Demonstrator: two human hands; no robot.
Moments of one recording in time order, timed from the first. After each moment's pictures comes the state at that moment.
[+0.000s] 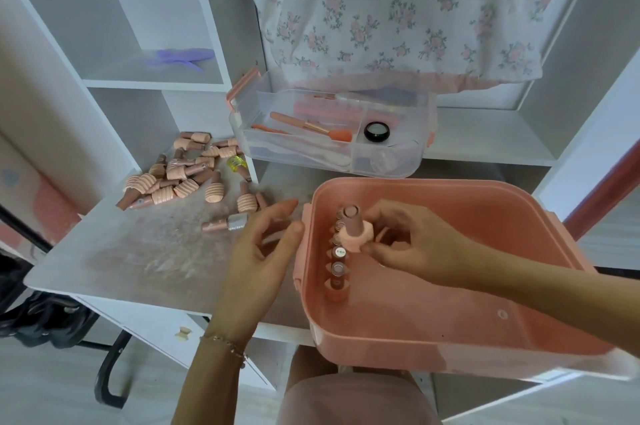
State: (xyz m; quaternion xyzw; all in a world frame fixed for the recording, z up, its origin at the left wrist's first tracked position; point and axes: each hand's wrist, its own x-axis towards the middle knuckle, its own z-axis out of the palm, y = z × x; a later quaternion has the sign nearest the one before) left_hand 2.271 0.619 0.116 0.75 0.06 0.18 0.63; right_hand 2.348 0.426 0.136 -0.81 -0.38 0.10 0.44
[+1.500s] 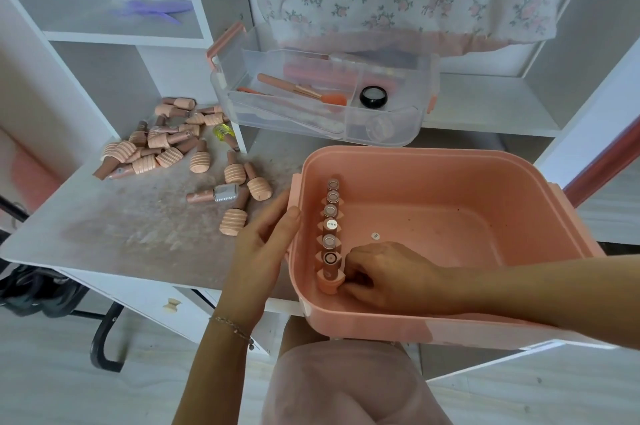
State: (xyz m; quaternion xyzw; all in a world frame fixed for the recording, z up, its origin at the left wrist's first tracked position) left_hand 2.273 0.602 0.087 0.71 0.01 0.16 0.68; right_hand 2.334 0.430 0.058 -0.87 -0.45 0.11 0.18
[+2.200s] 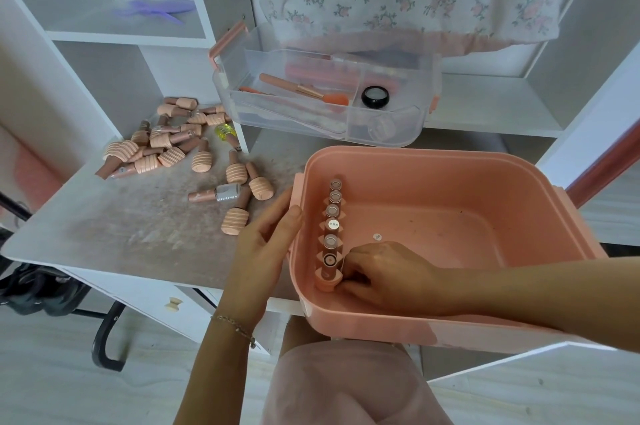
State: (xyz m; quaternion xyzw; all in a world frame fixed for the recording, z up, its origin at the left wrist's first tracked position) left_hand 2.275 0.605 0.083 0.70 0.01 0.16 0.69; right_hand 2.332 0.434 0.059 -0.87 -0.46 0.11 0.16
